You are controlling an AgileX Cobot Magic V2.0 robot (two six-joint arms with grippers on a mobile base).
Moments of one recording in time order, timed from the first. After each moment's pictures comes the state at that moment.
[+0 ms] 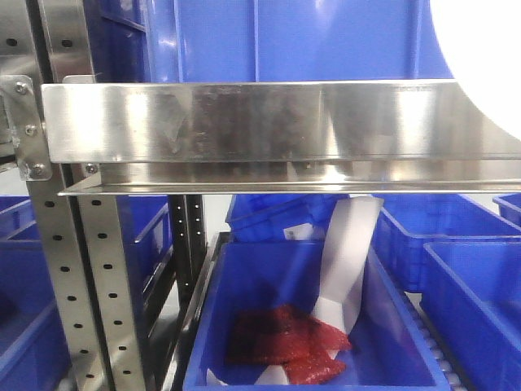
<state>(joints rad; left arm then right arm) -0.03 -0.02 0.03 -0.06 0.14 0.07 0.13 0.11 -0.25 0.06 0.17 0.02</state>
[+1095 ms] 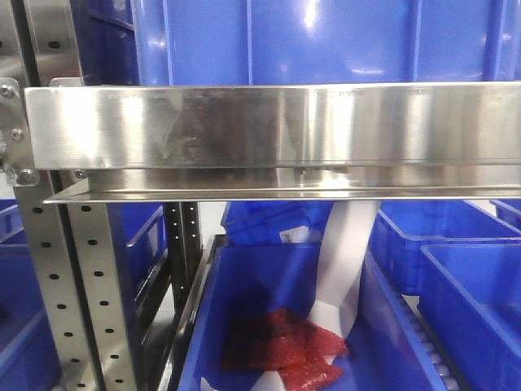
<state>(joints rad) -0.03 -0.02 0.03 -0.06 0.14 0.07 0.13 0.39 -0.73 0.11 0.26 0.01</state>
